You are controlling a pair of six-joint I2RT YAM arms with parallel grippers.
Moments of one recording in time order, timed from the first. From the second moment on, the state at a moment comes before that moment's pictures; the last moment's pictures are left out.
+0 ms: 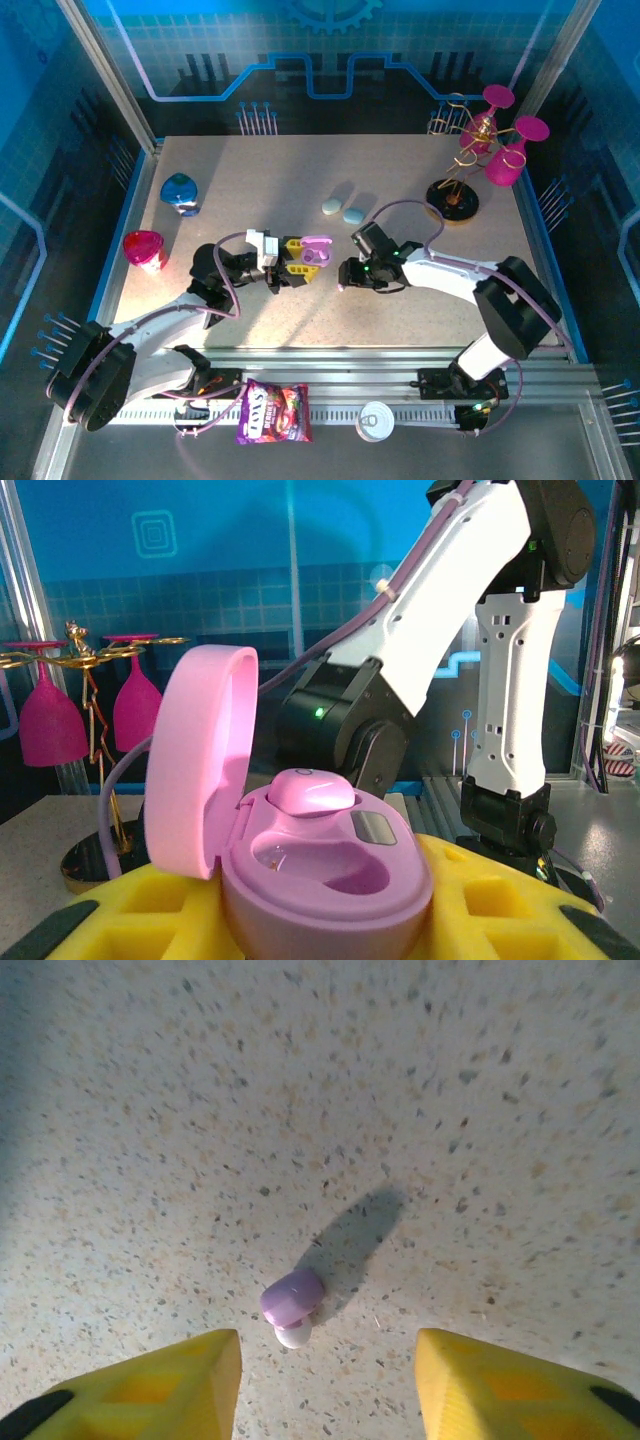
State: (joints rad) left arm -0.50 1.13 0.40 1.05 0.91 -0.18; right arm 0.68 1.58 0.86 -0.37 -0.14 0.72
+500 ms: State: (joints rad) left arm -0.50 1.12 0.39 1.05 0.90 -0.18; right arm 0.70 1.74 0.95 -0.34 -0.24 0.74
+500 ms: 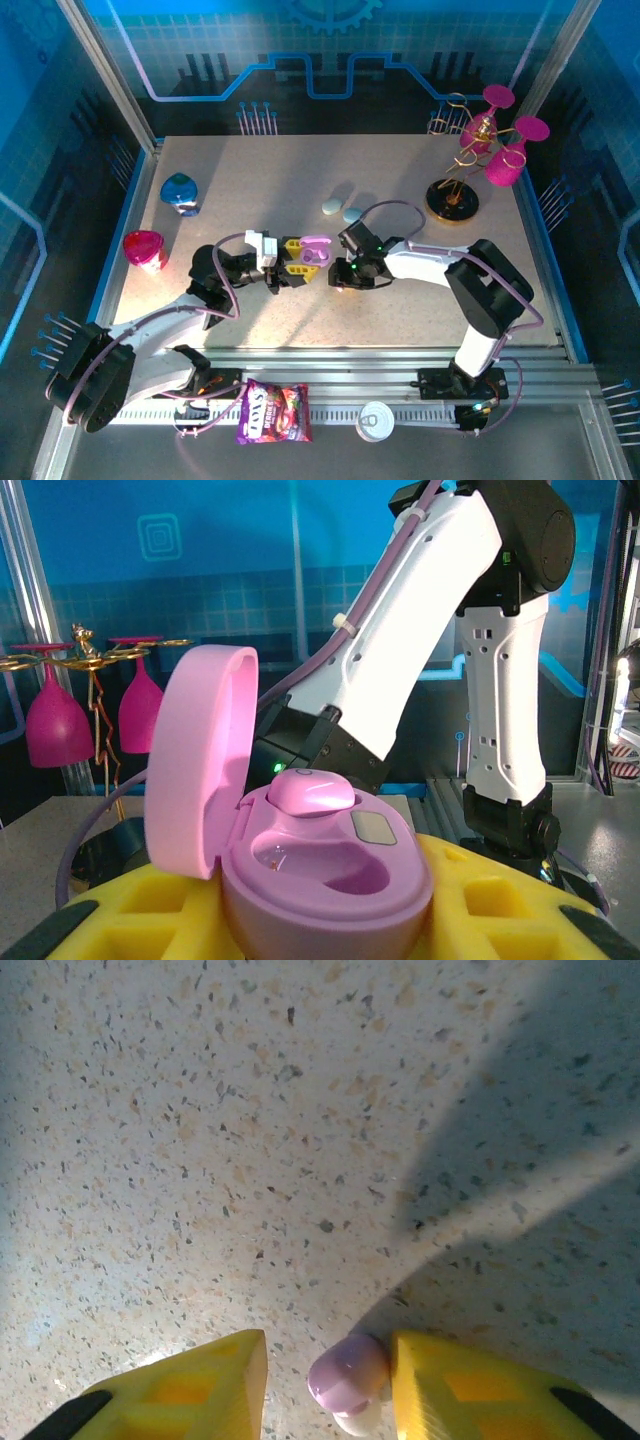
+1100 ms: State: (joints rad) left arm -0.50 1.09 0.38 1.05 0.86 -0.18; right arm 0.78 1.80 1.10 -0.49 -0.12 0.60
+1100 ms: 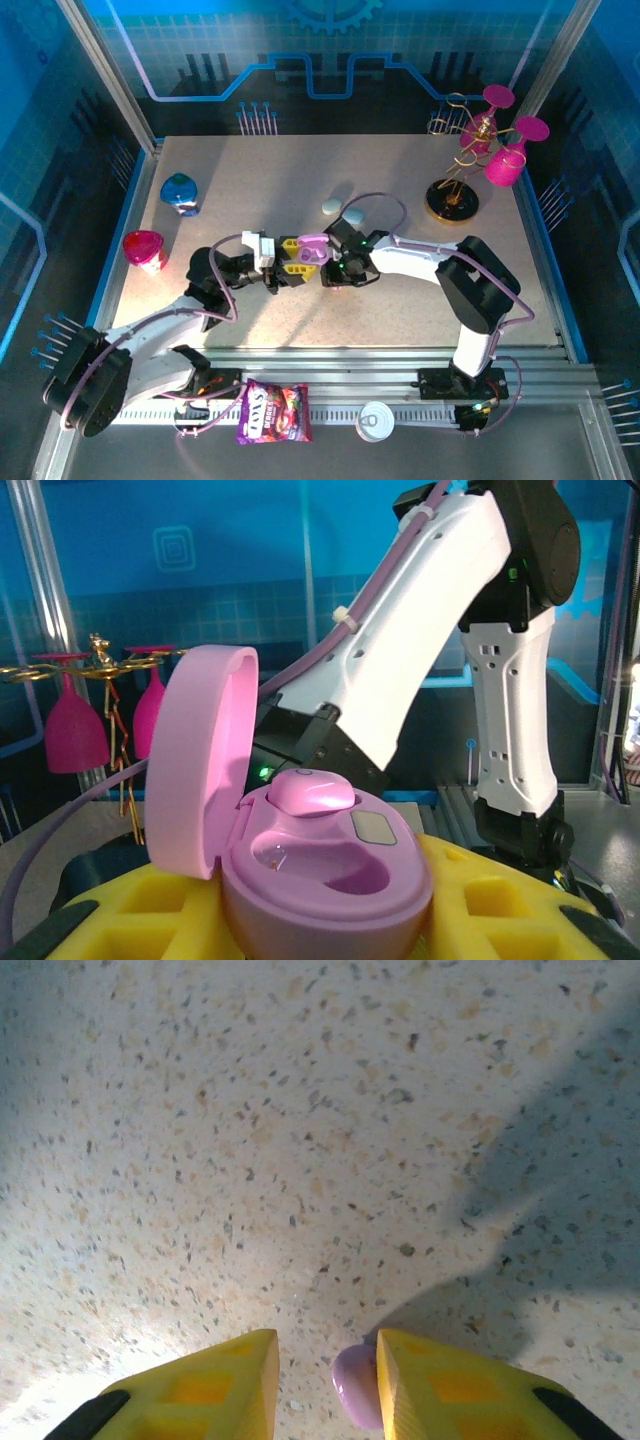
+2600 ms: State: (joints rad) left arm -0.48 0.92 0.36 0.94 0.76 -0.16; right arm 0.94 1.99 1.37 -0.86 0.23 0.35
